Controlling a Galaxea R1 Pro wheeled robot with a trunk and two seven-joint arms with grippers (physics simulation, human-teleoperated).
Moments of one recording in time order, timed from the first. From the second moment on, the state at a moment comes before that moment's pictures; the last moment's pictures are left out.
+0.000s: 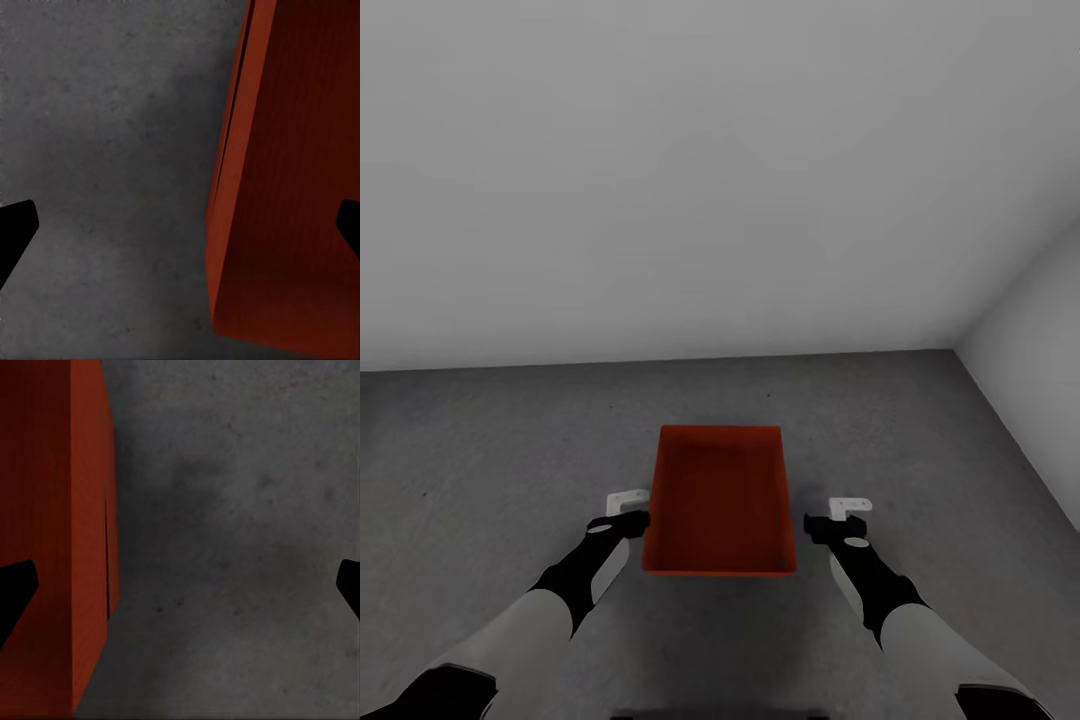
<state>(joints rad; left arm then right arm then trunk) -0.77 -0.06 -0.18 -0.42 0.31 0.16 0.29 -0.73 0.04 -0.06 -0.42 0.10 0.08 -0.15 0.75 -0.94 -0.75</state>
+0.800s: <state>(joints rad) -0.77 -0.06 -0.18 -0.38 0.31 0.16 0.28 -0.73 0.05 -0.06 -0.42 0.09 0.08 -0.14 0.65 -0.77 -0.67</state>
